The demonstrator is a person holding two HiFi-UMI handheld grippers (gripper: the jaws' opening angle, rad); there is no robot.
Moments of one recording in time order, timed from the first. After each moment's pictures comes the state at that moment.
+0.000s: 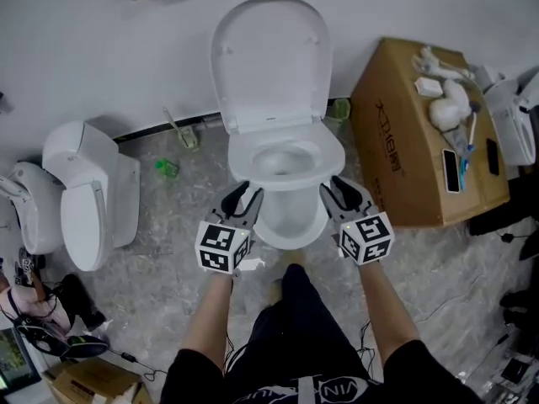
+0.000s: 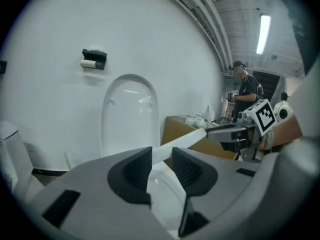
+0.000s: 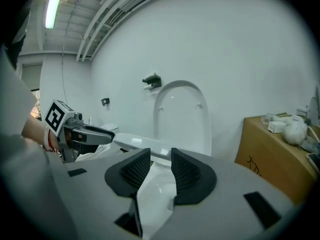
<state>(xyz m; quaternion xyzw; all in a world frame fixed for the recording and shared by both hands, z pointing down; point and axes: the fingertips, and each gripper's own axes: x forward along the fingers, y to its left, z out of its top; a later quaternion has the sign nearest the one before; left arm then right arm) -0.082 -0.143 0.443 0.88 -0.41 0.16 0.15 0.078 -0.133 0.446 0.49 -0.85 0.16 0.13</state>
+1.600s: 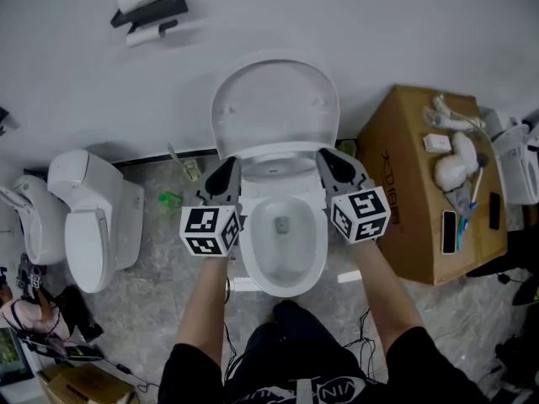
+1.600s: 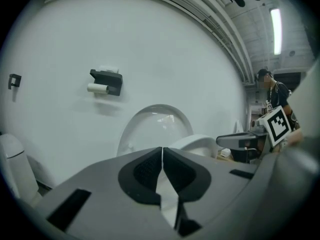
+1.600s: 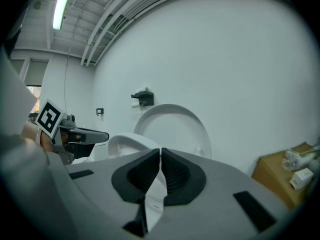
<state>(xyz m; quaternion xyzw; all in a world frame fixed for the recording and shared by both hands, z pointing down) -0.096 -0.357 0.336 0.83 -0.54 0.07 0.10 0.081 -0.363 0.342 0.48 -0.87 0.08 0.09</state>
